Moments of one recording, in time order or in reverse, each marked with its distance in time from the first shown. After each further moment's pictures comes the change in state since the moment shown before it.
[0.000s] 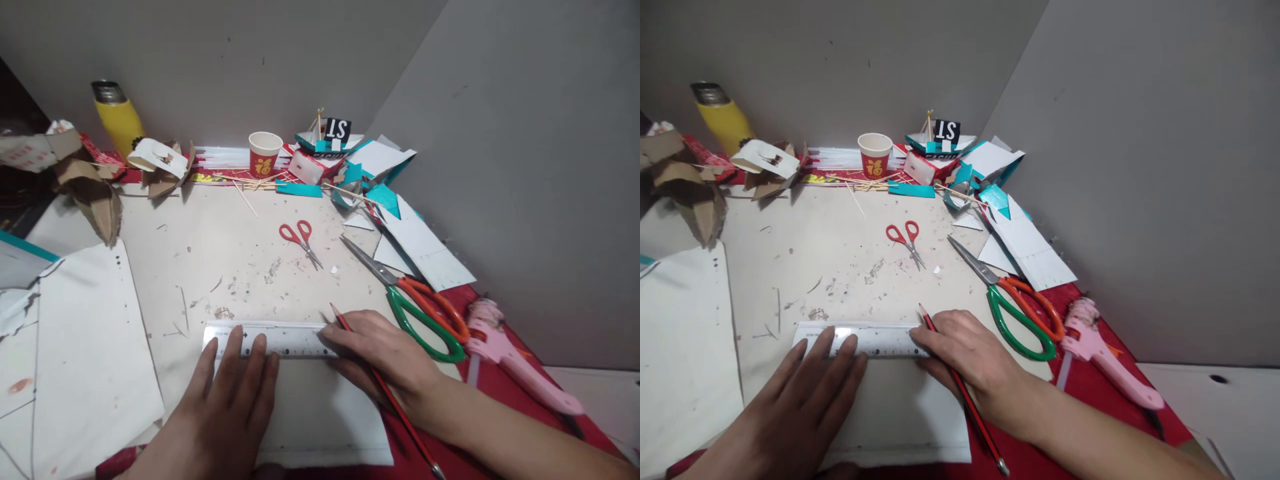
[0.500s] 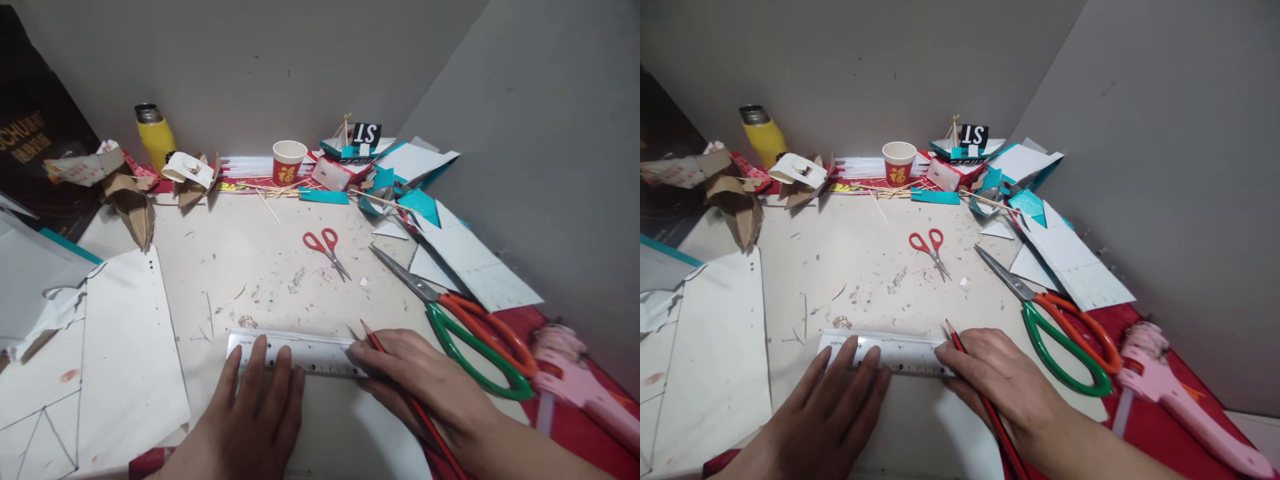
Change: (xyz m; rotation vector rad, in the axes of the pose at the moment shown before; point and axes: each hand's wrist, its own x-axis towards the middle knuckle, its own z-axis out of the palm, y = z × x) left_hand 0.005 -0.006 -0.004 0.165 0.013 0.102; right_hand -0.011 0.011 0.012 -0.025 0.021 0.033
